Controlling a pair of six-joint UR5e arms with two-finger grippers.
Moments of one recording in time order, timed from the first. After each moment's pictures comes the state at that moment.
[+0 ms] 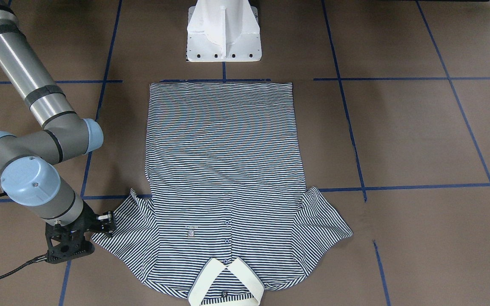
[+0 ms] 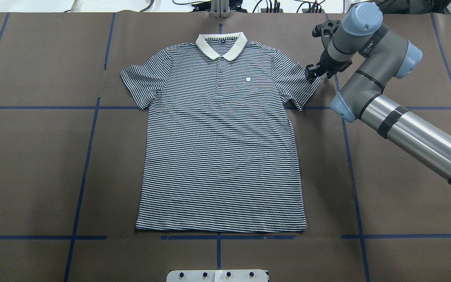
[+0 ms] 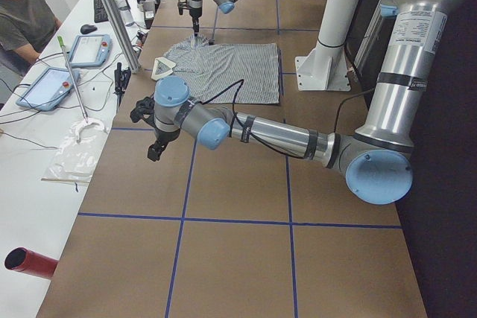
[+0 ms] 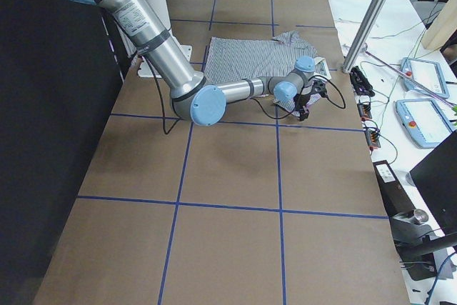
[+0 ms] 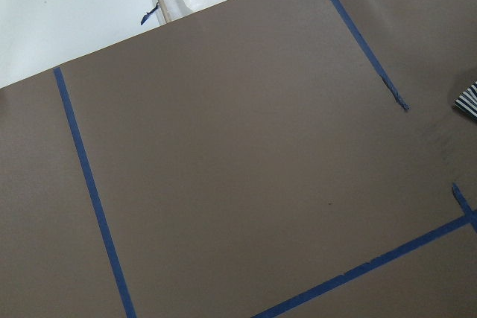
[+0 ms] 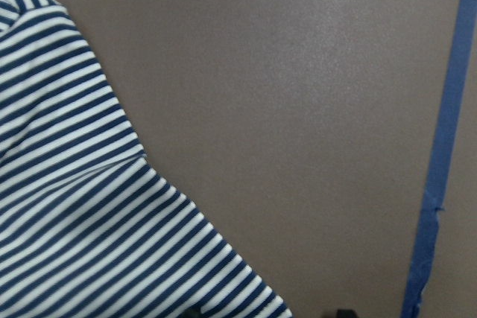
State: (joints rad) left arm -1.43 -1.77 -1.59 -1.97 -2.34 -0.11; right arm 0.92 -0.87 1.02 -1.08 2.03 0.63
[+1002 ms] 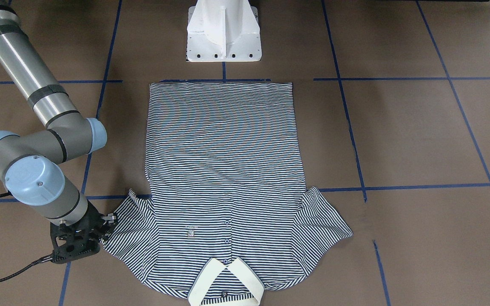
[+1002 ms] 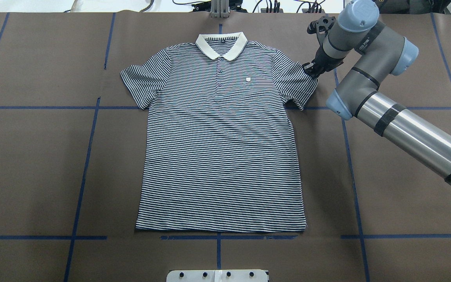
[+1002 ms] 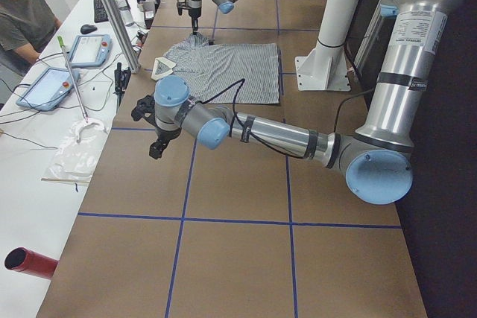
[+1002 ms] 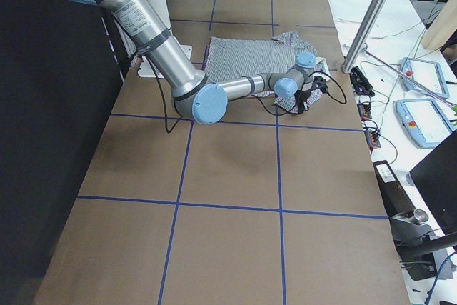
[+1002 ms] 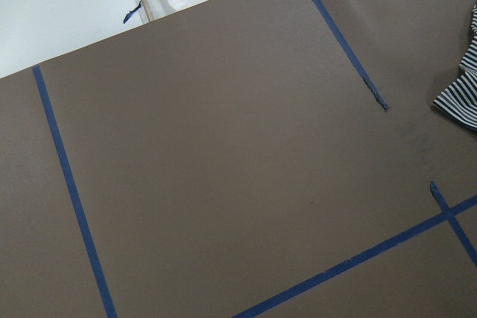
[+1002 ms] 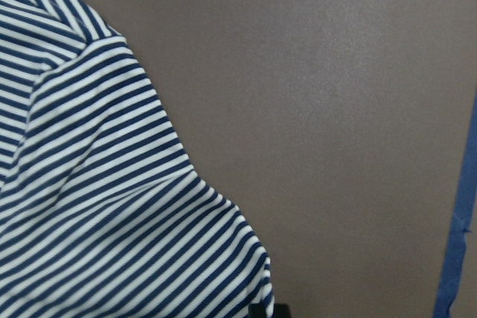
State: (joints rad) left arm -1.43 -1.77 -1.59 -1.97 -2.37 -0.11; right arm 0.92 -0.86 1.04 -1.09 2.04 0.63
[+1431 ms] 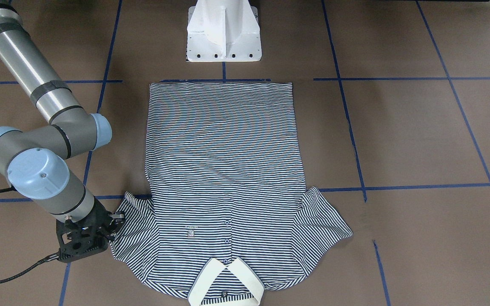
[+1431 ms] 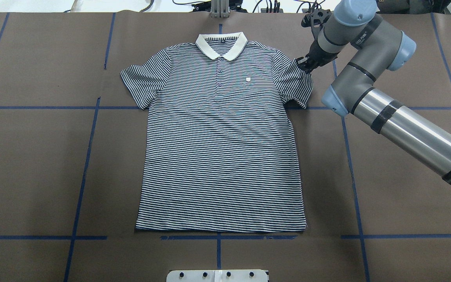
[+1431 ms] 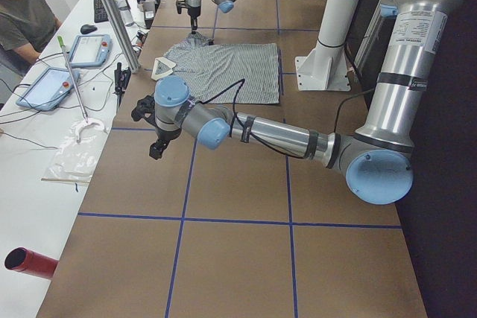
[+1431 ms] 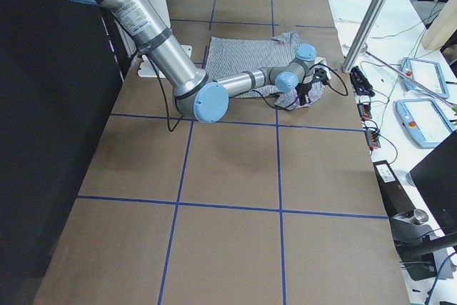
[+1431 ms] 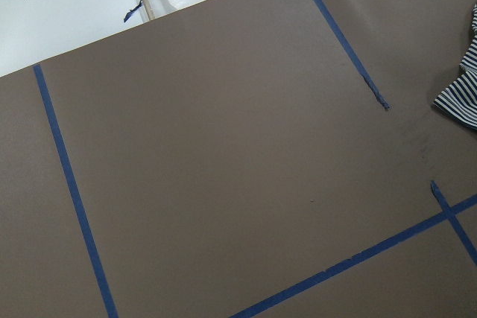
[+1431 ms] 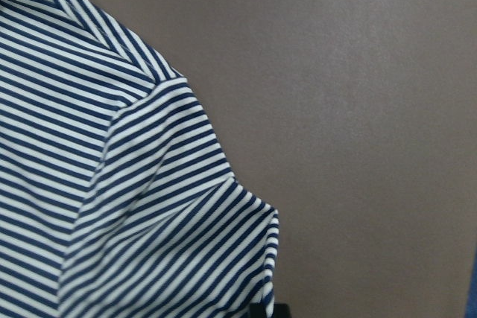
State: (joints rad) left arm -1.43 -1.76 -1.59 -1.97 -2.37 -0.11; right arm 0.92 -0.83 1.10 -1.11 2.04 0.64
